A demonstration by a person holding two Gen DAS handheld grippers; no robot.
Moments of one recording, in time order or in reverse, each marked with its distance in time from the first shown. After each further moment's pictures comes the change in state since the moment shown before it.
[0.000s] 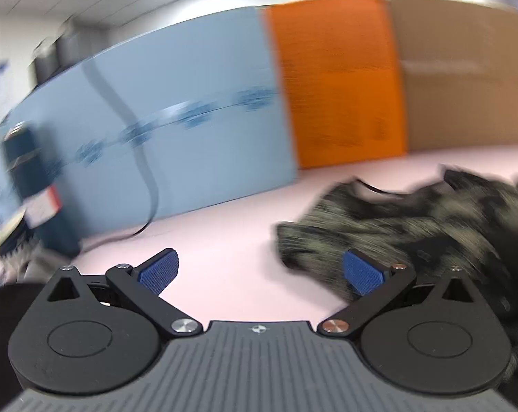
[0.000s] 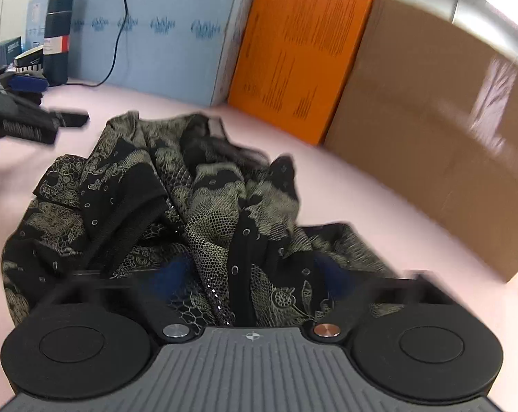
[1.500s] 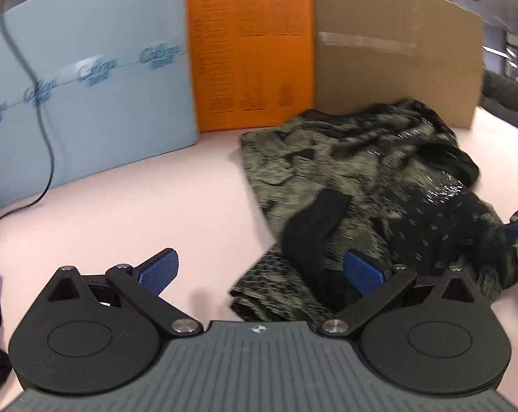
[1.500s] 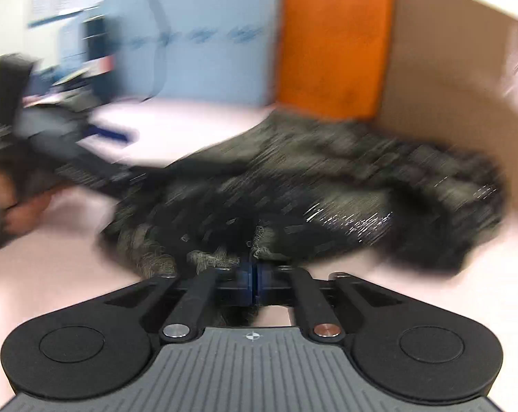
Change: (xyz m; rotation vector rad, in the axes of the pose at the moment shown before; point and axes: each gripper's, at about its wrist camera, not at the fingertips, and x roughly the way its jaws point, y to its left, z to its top) left arm 0.019 -0.018 -0.017 0.045 0.129 -0.350; right arm -0.019 0.021 -0.019 0.045 -0.112 0.094
